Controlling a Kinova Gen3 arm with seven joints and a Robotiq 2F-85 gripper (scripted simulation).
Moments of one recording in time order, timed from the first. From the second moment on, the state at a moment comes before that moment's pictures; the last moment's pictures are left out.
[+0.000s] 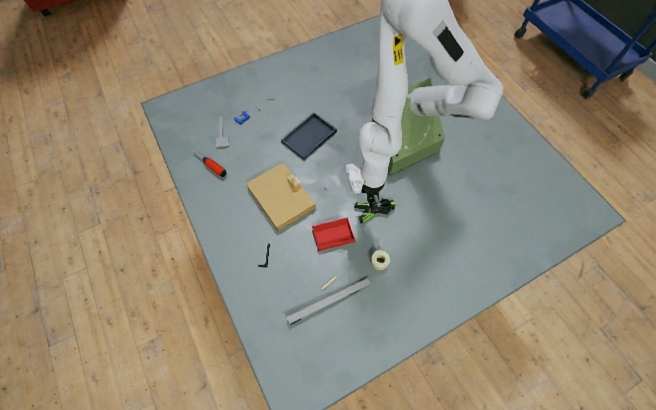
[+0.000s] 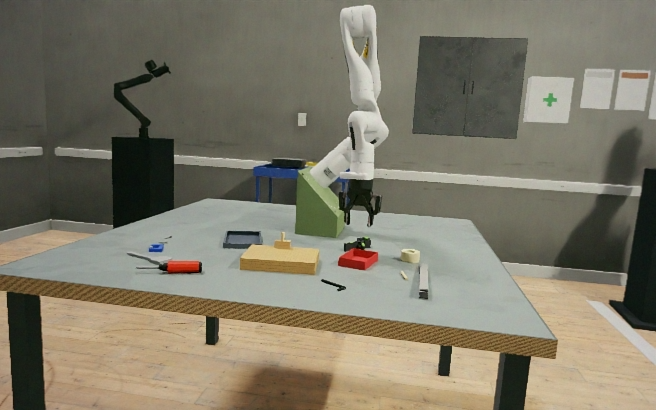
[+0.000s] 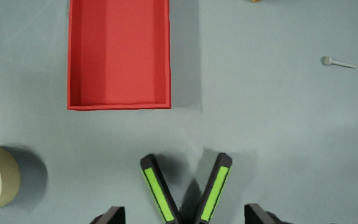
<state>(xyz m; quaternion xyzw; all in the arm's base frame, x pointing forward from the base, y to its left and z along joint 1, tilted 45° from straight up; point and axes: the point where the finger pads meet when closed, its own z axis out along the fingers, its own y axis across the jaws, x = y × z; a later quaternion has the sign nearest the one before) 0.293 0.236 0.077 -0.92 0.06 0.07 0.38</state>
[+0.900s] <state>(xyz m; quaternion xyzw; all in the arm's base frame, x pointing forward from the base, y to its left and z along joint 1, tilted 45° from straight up) 0.293 0.237 0.076 -0.92 0.06 0.06 0.38</state>
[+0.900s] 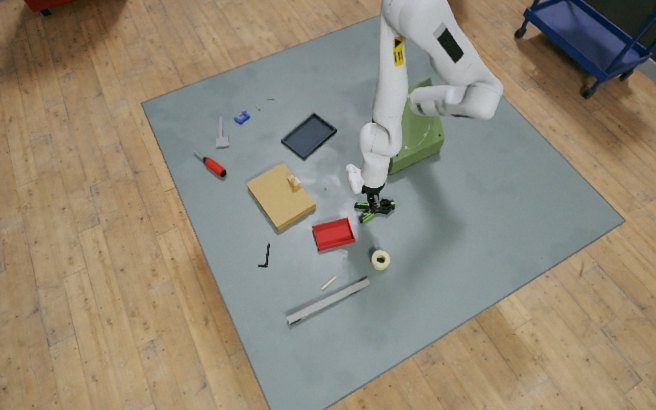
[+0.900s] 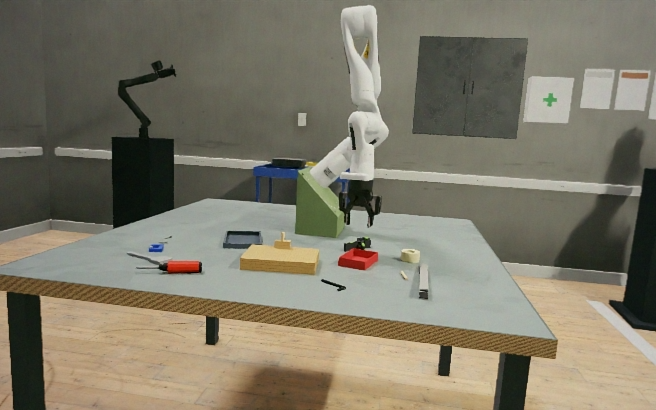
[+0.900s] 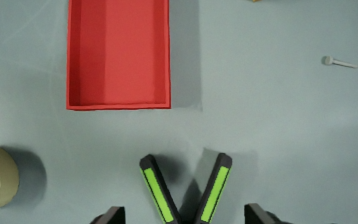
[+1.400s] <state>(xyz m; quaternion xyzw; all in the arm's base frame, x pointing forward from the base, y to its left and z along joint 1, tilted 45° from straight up) 0.292 0.244 0.069 -0.92 0.06 0.06 0.38</state>
